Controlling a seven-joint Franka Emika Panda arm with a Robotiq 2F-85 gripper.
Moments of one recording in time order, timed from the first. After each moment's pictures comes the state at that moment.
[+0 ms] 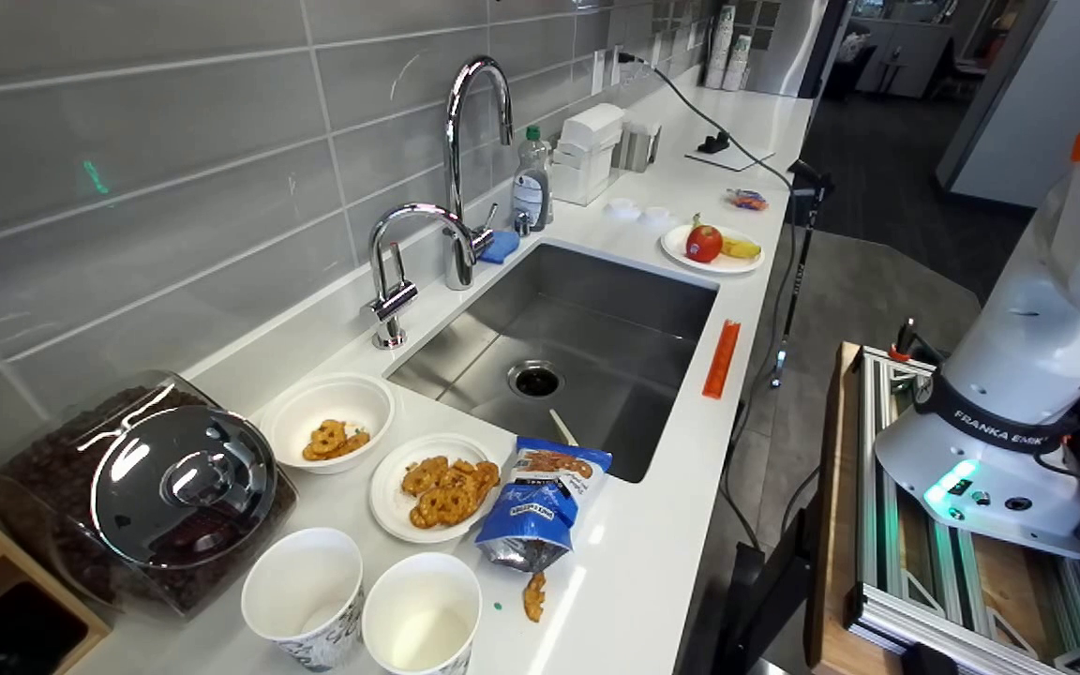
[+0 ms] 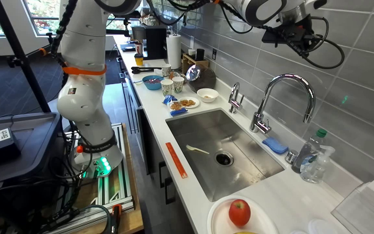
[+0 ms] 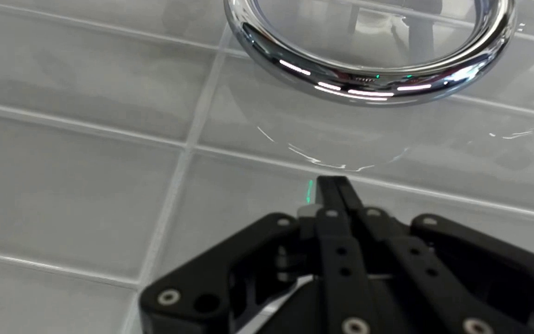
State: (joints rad) arm -0.12 0.23 -0.12 -1.58 0.21 2.54 -0.55
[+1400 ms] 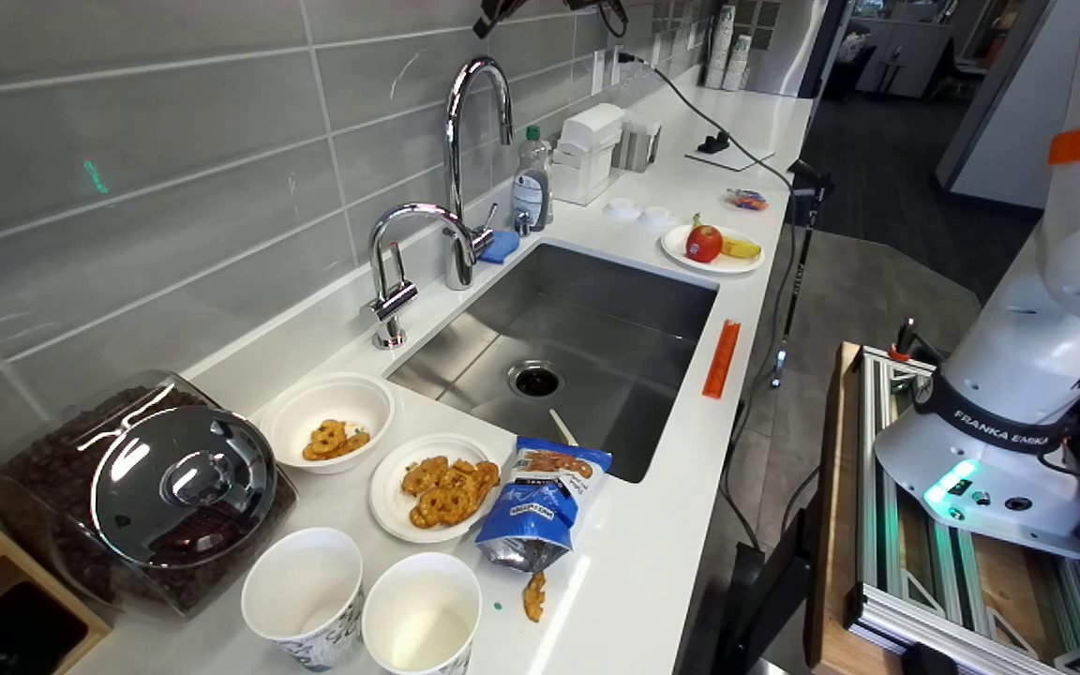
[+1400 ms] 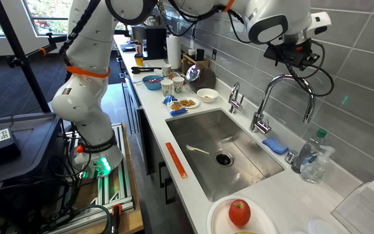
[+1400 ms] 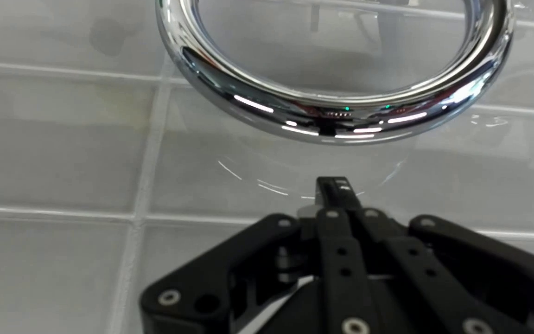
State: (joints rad) arm -0.27 0.34 0.04 -1.55 0.41 2.60 -0.66
